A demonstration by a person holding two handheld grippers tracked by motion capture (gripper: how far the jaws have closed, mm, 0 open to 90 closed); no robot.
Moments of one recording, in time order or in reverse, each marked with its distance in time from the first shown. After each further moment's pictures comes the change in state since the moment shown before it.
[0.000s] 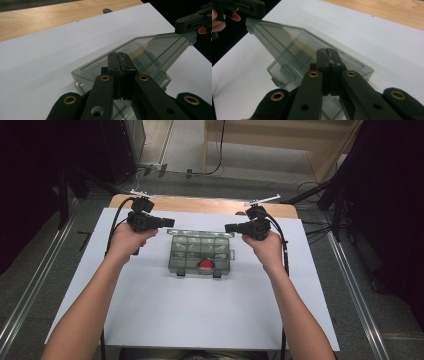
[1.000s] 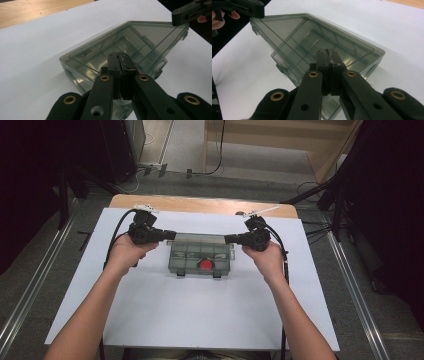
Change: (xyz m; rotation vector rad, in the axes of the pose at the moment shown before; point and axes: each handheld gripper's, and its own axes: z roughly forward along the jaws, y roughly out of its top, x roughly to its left) left arm -0.019 -0.029 0.000 0.027 -0.015 0.080; right arm 0.013 -0.025 0.000 0.035 -0.001 -0.004
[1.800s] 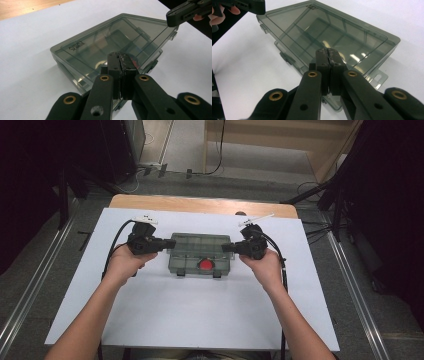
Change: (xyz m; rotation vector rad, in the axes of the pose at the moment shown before) left arm -0.010 -0.024 -0.001 -0.019 -0.011 0.032; right arm 0.016 -0.016 0.006 0.036 -0.005 -0.027
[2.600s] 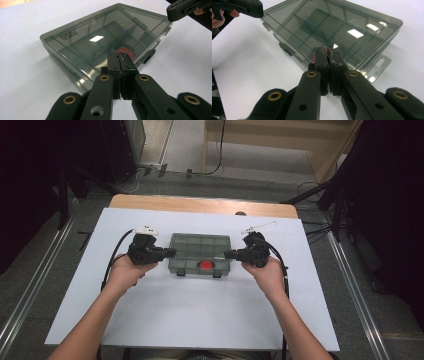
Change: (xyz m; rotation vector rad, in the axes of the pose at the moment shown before) left arm -0.010 -0.025 0.004 -0.012 -0.001 0.026; right arm 0.002 -0.021 -0.001 0.005 -0.007 0.017
